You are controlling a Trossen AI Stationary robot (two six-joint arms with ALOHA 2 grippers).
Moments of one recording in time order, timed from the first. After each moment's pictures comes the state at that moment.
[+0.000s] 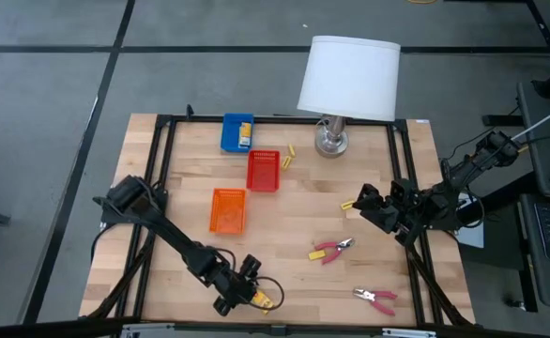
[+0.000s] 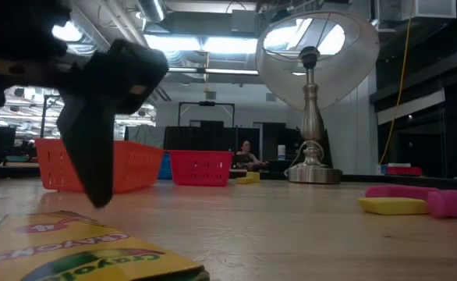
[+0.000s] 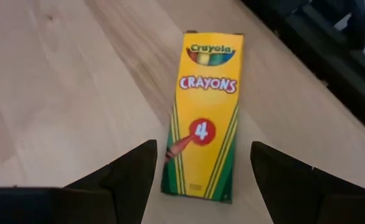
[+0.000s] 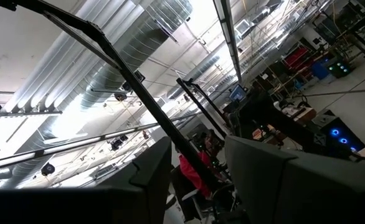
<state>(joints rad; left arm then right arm) -0.66 1.93 1.09 -0.09 -0.16 0.00 0.68 0.90 0.43 1.01 0.53 0.49</state>
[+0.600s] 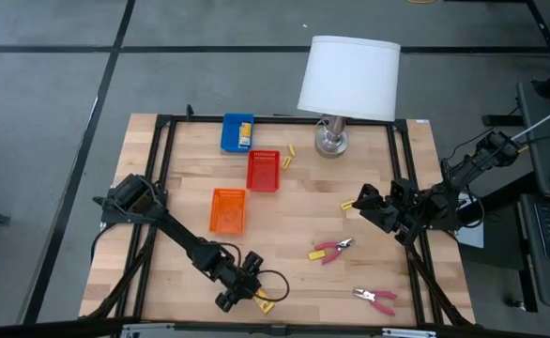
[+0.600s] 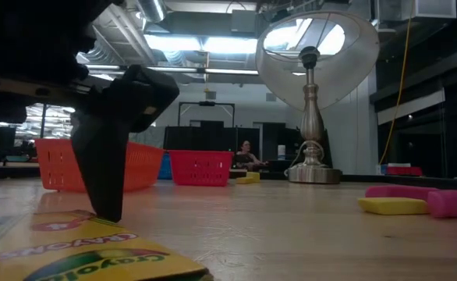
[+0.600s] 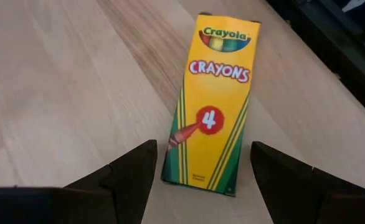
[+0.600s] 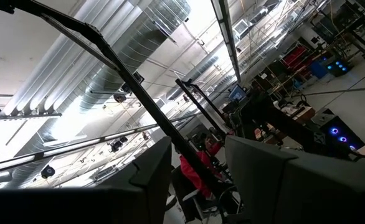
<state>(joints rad) -0.61 1.94 1.09 -0.11 -0.08 -0.01 0.68 0.90 0.43 1.01 0.54 0.49</state>
